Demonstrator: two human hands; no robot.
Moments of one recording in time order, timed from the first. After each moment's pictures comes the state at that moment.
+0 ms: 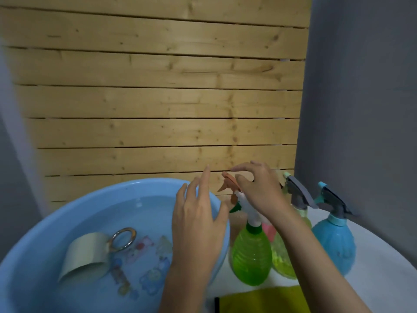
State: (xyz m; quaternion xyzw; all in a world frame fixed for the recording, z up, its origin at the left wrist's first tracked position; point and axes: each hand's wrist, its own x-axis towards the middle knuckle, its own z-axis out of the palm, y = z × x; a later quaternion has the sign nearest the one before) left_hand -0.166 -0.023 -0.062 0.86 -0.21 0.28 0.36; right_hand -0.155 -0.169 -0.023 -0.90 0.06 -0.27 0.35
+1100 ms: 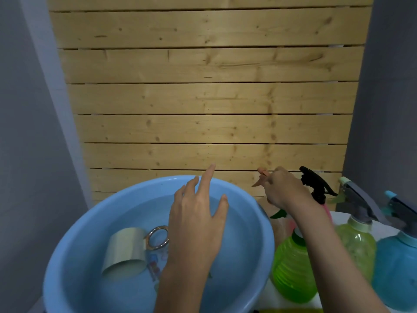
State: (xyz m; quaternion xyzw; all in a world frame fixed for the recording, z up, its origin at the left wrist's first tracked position) left_hand -0.144 0.034 -0.052 0.90 -0.13 0.26 0.32; right_hand -0.089 -0.157 -0.038 -0.96 0.15 -0.13 0.20
